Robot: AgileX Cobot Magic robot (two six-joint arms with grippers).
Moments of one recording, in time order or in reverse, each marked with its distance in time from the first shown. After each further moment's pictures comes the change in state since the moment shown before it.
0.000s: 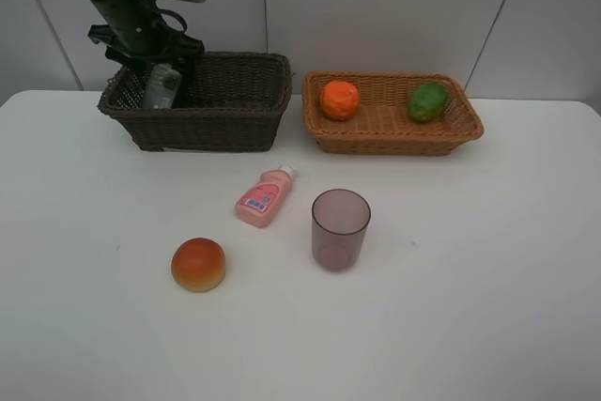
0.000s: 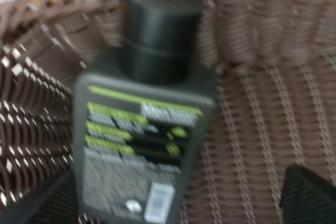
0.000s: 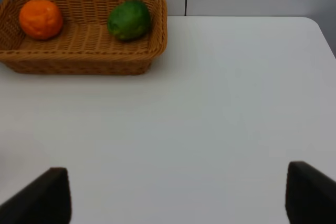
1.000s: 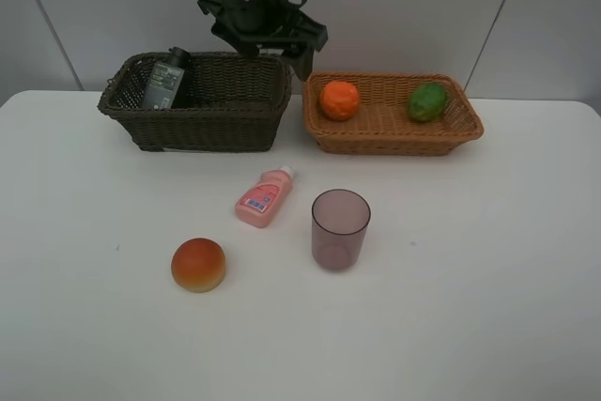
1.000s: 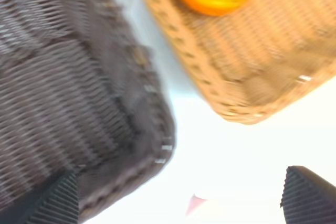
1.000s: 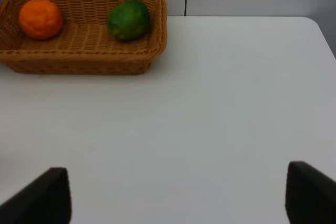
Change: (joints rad) left arm -0.391 -0.111 -0.081 -0.056 0.201 0.048; right arm 0.000 0.000 0.000 0.000 0.000 0.000
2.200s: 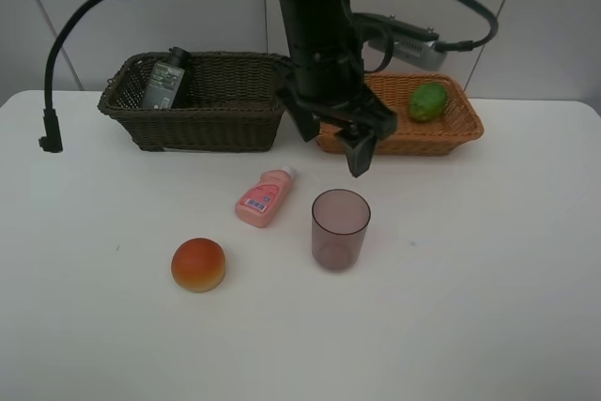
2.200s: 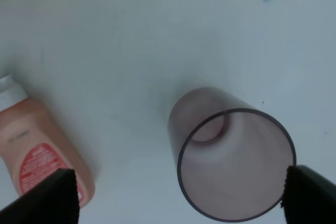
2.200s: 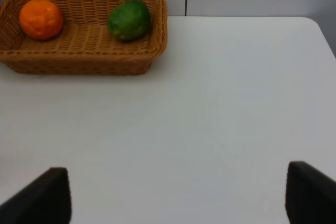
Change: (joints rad) left arm -0.199 0.093 -0.074 -0.136 0.307 0.138; right arm 0.000 0.000 0.000 0.000 0.000 0.000
